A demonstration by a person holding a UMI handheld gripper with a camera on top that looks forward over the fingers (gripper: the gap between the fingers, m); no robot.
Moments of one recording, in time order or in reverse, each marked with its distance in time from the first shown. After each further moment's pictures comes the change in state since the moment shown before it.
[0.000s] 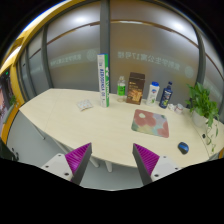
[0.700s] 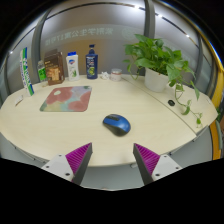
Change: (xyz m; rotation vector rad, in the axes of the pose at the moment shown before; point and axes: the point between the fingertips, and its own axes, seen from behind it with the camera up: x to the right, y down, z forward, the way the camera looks) arm 0.389 0.170 0.079 -0.072 0.341 0.215
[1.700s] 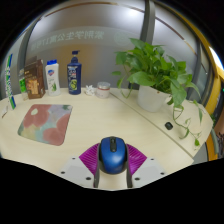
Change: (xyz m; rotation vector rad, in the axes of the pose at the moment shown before) arm 0.049 -0.105 0.095 0.086 0.118 -0.012
